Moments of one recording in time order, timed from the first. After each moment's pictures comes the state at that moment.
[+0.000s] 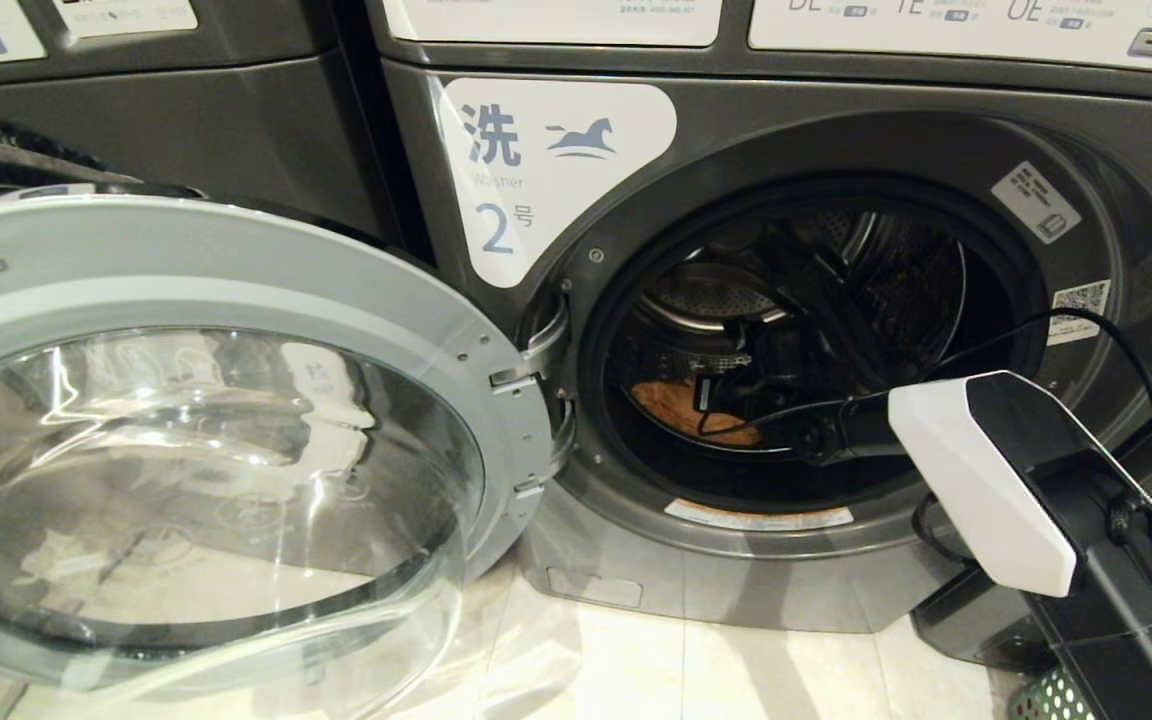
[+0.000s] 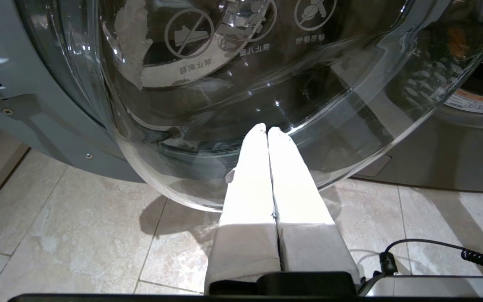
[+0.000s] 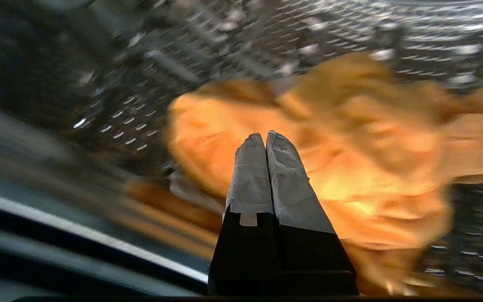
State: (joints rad) left arm 0.00 0.00 0.00 0.00 0.00 -0.01; right arm 0.25 2.63 -1.98 -0.40 0.07 0.19
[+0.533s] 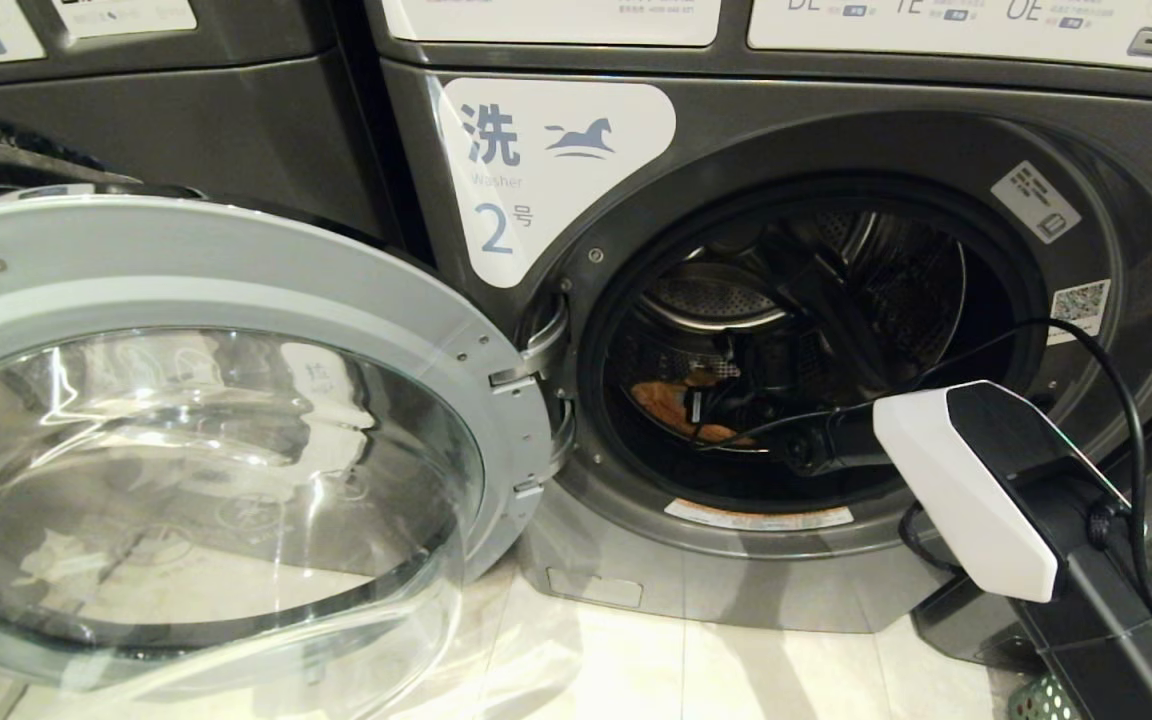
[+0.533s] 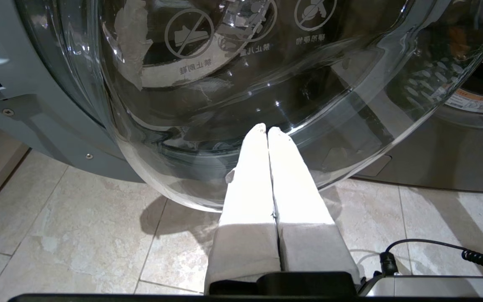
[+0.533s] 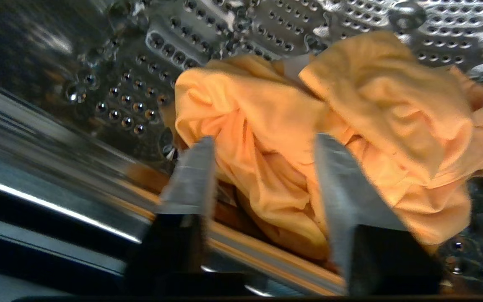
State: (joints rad) left arm 0.00 0.00 0.00 0.00 0.00 -0.01; right arm 0.27 2.66 -1.99 -0.41 0.06 0.16
